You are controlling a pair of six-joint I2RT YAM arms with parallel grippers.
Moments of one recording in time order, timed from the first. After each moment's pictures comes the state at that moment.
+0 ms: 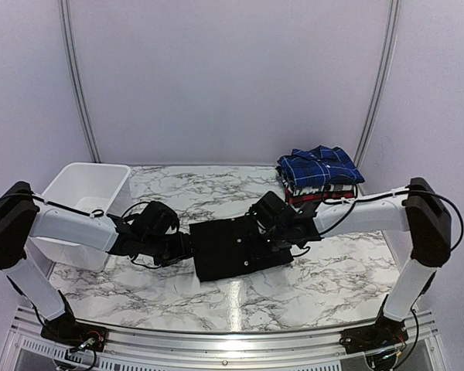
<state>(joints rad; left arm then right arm) -0.82 1.62 0.78 -0.04 0.04 -0.96 0.91 1.76 1.11 -0.40 0.19 0.49</state>
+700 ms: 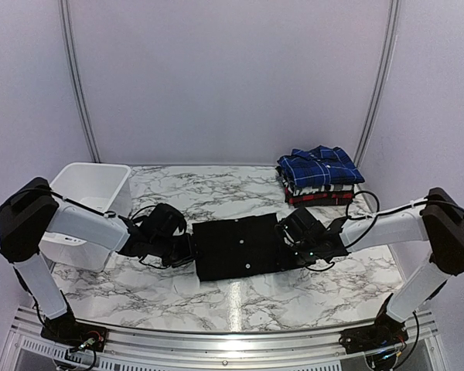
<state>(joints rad) -0.82 1.73 0.81 0.05 0.10 -0.99 0.80 1.58 0.77 -0.26 0.11 0.55</state>
